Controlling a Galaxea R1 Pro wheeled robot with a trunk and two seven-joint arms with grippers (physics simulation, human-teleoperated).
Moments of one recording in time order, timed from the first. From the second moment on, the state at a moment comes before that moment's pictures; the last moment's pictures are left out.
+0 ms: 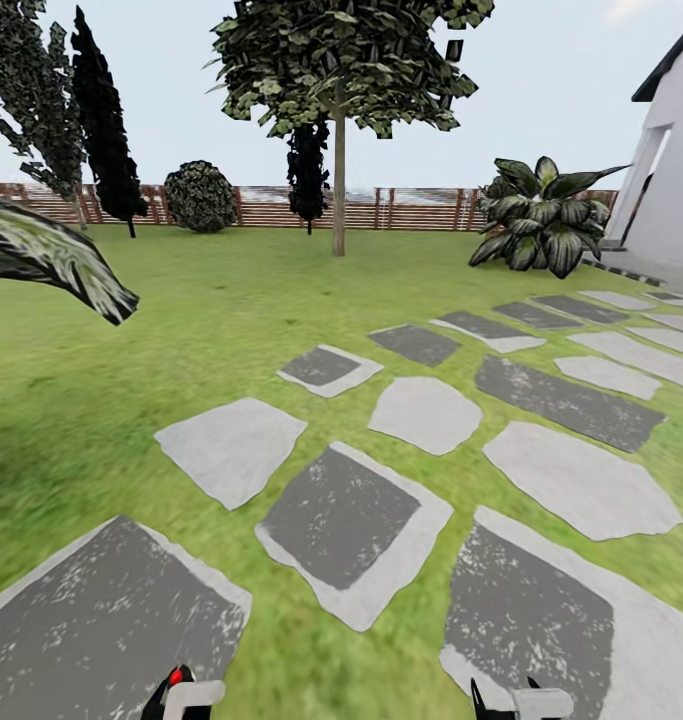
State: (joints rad) left arm -0.25 0.01 -0.04 -0.31 -0.09 -0.52 0.25; right arm -0.10 -0.03 -0.13 -0.58 0.13 -0.50 0.00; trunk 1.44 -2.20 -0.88
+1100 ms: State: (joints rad) left arm -0.25 0.01 -0.04 -0.31 -0.09 -0.52 0.25; right arm -0.10 -0.03 -0.13 -0.58 0.13 -0.50 0.00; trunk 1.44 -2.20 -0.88
